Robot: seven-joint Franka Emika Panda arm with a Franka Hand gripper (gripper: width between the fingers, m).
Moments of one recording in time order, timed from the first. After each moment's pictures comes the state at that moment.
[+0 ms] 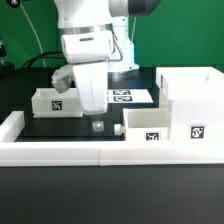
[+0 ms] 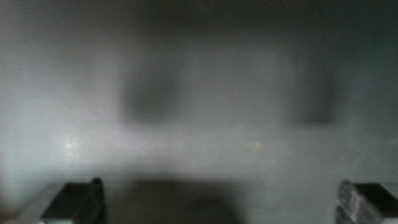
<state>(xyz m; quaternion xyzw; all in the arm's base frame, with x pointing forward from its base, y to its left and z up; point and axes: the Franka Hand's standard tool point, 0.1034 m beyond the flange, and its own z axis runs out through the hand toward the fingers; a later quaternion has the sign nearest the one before) 0.546 -0.052 0.019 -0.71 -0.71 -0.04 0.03</state>
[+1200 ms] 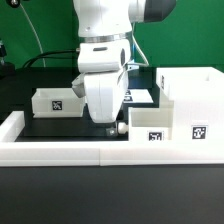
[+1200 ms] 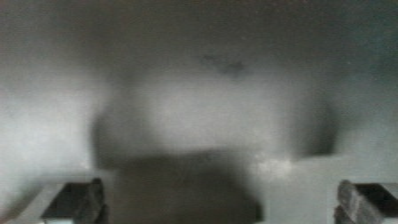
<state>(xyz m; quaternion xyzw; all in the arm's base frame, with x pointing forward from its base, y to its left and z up) 0.545 -0.026 0.012 -0.77 -0.63 -0.03 0.04</state>
